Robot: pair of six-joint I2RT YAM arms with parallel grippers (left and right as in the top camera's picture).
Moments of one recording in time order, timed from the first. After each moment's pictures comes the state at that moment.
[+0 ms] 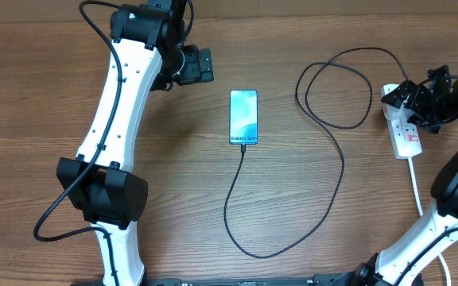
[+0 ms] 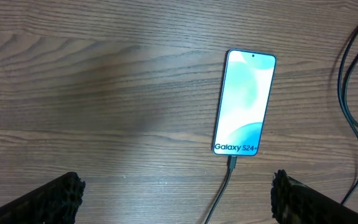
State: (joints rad) left arm -0.26 2.10 2.26 -1.44 0.09 -0.38; right arm -0.51 2.13 1.65 -0.90 -0.48 -0.01
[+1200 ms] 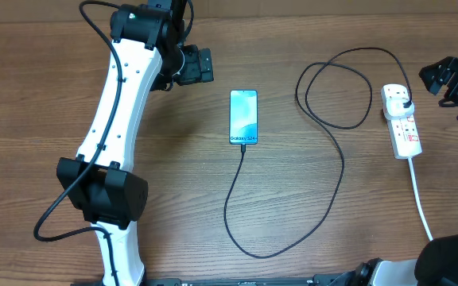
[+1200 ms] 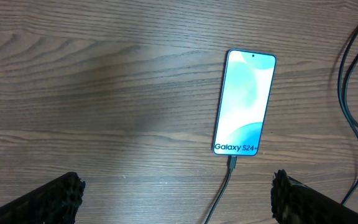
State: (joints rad) left arm -0.26 2.10 2.26 -1.44 0.09 -0.39; right arm -0.53 1.59 1.64 -1.03 -0.46 0.02
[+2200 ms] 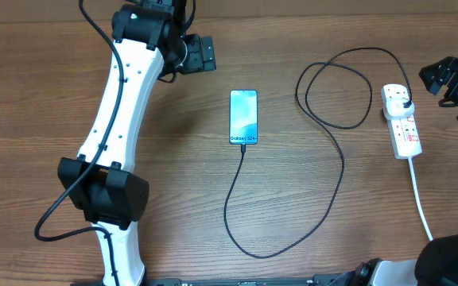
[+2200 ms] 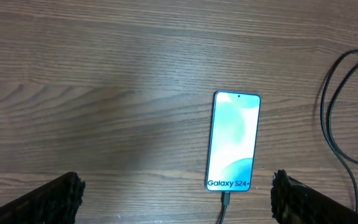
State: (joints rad) left arm -0.27 2.10 2.26 -1.31 0.04 -0.38; right arm -0.53 1.59 1.64 -1.03 -0.46 0.02
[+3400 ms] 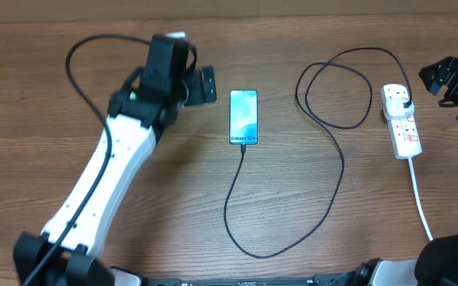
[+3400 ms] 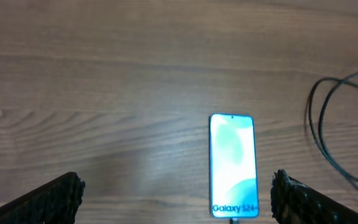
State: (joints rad) left arm -0.33 1.57 1.39 -0.63 -0.09 -0.38; right arm -0.53 1.59 1.64 -1.03 -0.46 0.02
